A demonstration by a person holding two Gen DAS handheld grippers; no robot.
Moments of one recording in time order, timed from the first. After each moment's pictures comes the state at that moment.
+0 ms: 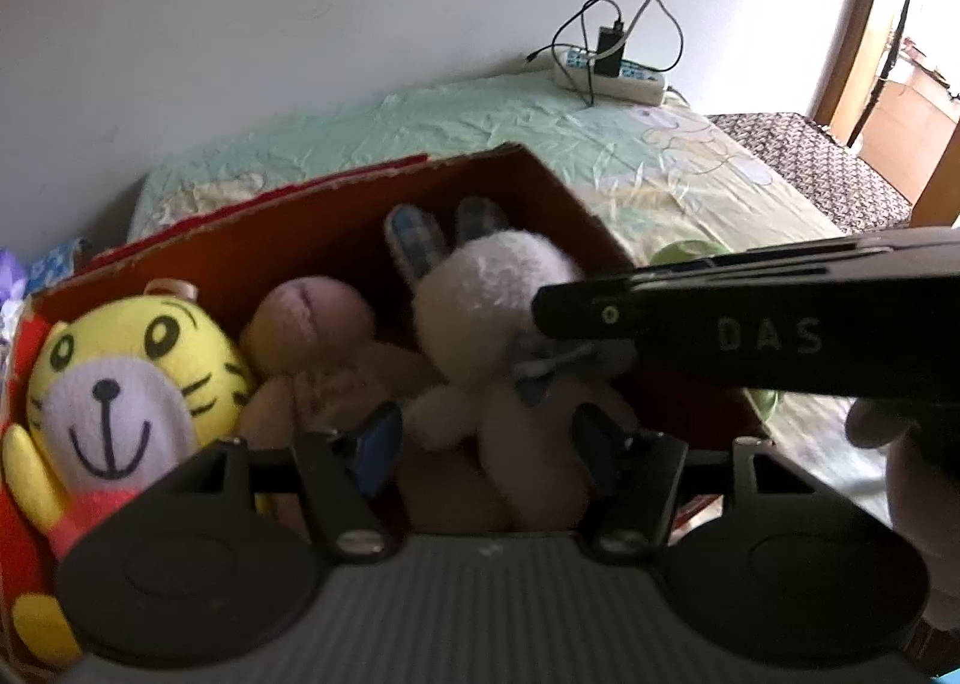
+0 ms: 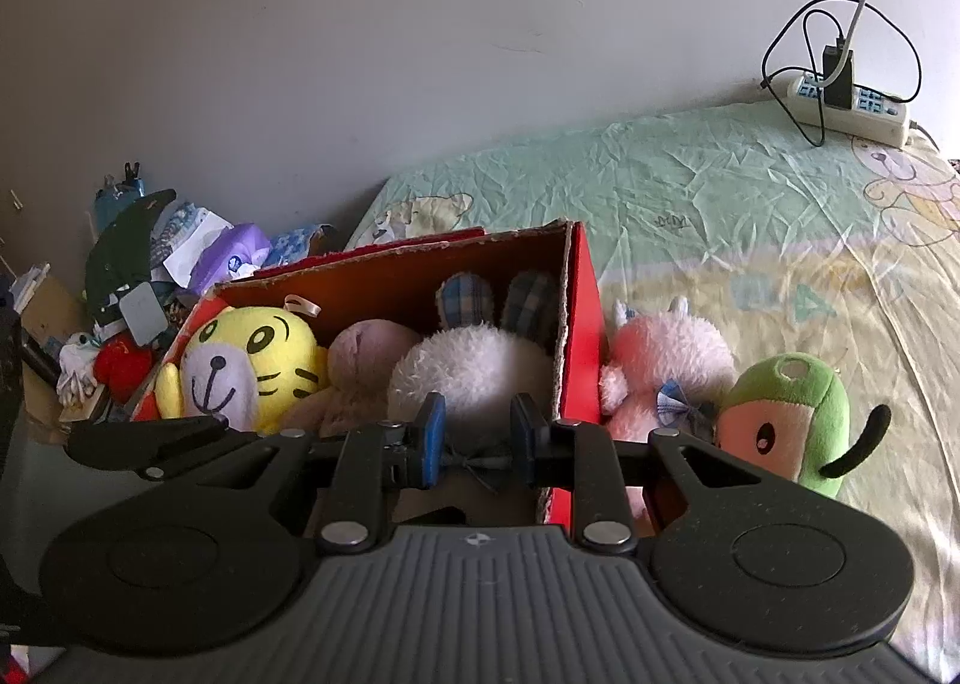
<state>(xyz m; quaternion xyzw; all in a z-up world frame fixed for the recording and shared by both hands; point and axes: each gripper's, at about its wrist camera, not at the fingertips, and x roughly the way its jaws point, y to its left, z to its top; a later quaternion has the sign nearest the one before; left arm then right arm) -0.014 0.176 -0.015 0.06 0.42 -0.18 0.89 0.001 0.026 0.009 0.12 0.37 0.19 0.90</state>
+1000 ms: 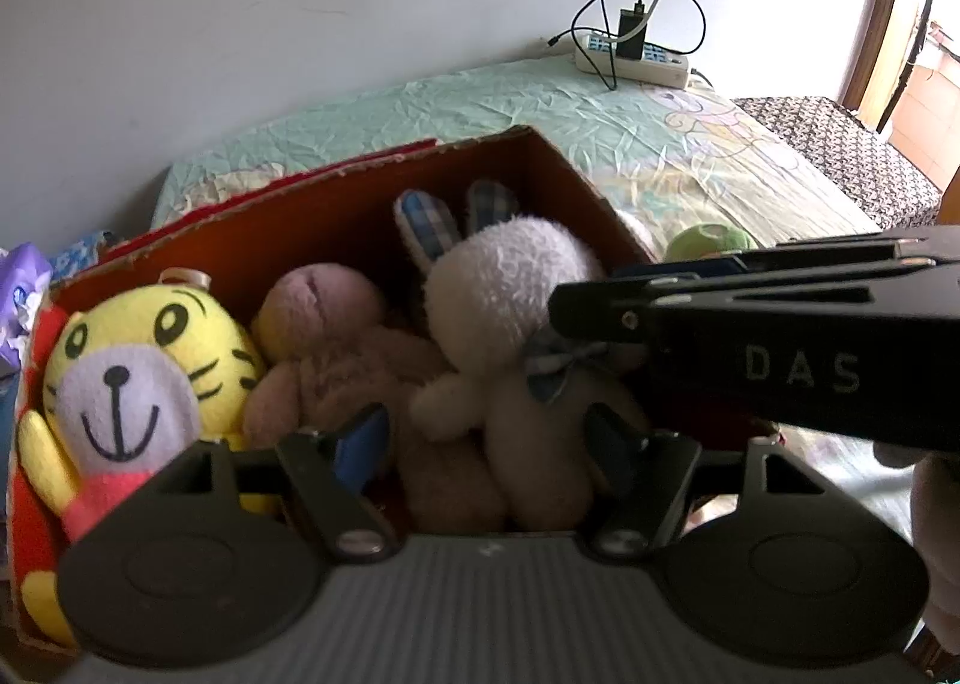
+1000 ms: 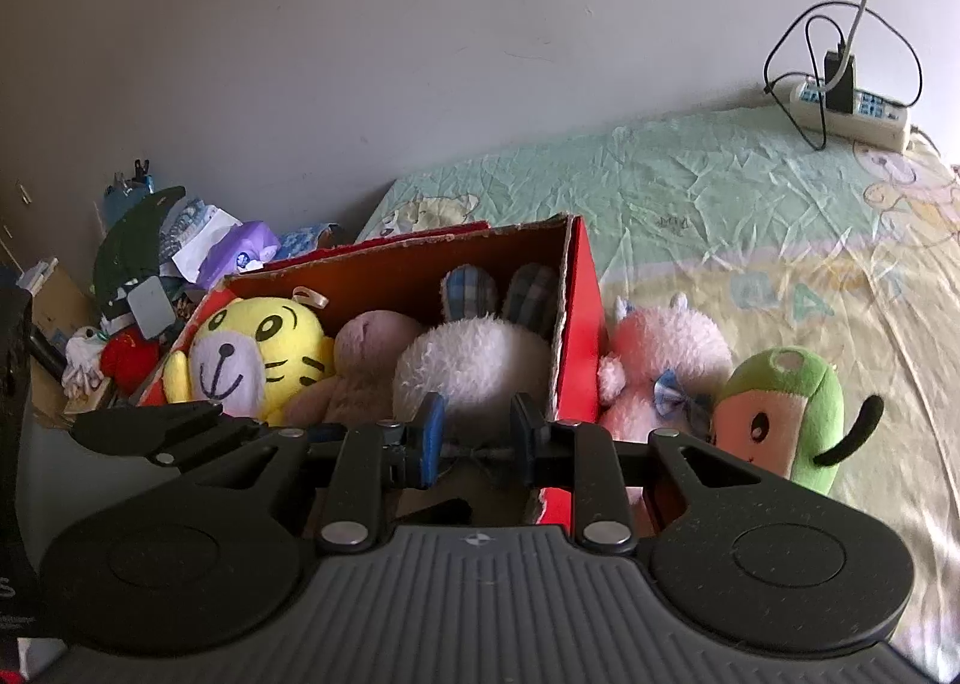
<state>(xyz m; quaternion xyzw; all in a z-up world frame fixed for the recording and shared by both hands) -0.018 0.167 -0.016 0.08 0.43 -0.14 0.89 -0.010 0.023 0.009 0.12 0.37 0.19 0.90</state>
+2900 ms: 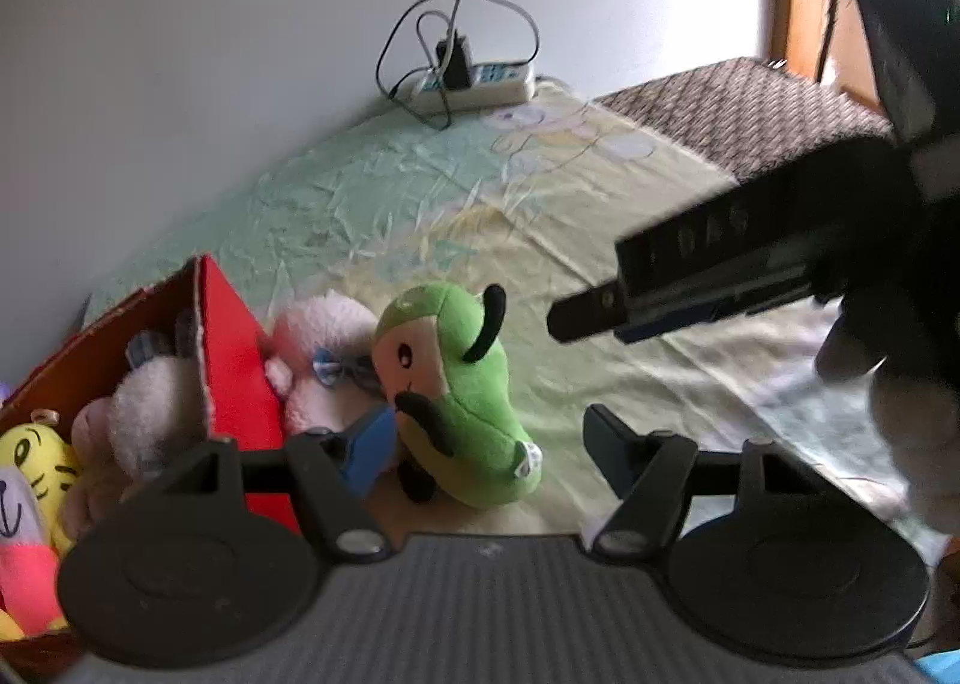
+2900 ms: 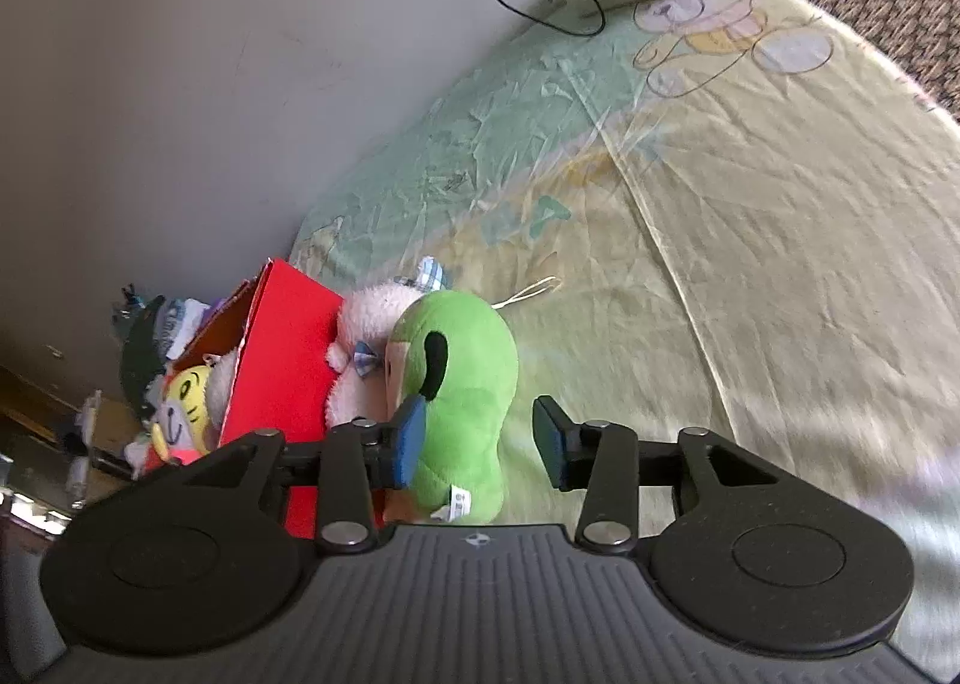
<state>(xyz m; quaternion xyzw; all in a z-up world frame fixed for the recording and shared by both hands) -0.065 -0.023 -0.021 0.17 0.38 -0.17 0.89 -0.012 -0.194 -0.039 0.30 0.43 0.18 0.83</state>
